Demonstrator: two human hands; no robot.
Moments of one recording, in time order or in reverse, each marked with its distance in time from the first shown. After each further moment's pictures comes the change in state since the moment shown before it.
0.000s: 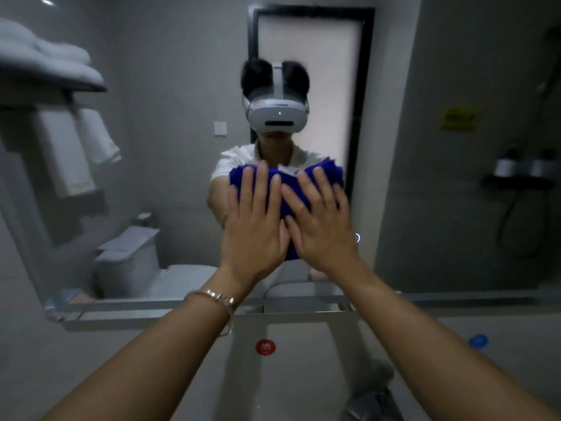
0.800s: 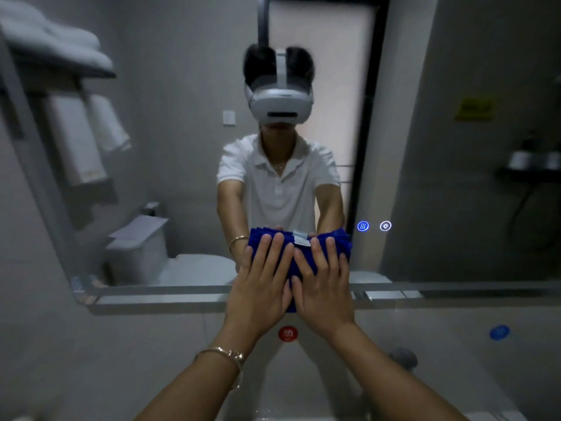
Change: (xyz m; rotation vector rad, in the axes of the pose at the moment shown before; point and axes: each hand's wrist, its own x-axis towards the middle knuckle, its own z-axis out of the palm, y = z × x) left_hand -0.121 -0.021 0.027 0.085 -0.115 0.112; right_hand -0.107 -0.083 0.028 0.033 -0.115 0.149
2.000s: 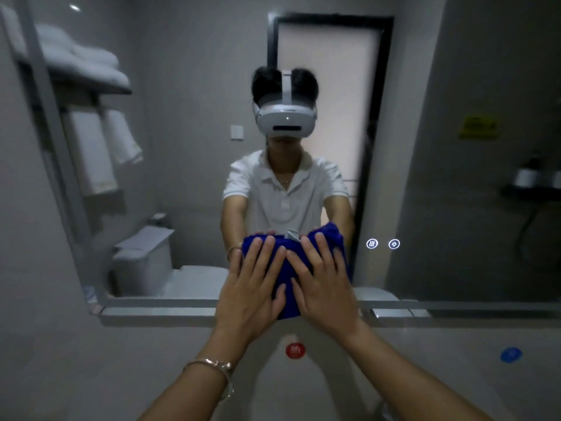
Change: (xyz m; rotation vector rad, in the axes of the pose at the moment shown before) left_hand 0.005 -0.031 -0.019 0.025 -0.071 -0.086; right_hand 0.042 -0.004 -0.016 0.089 -0.041 -0.147
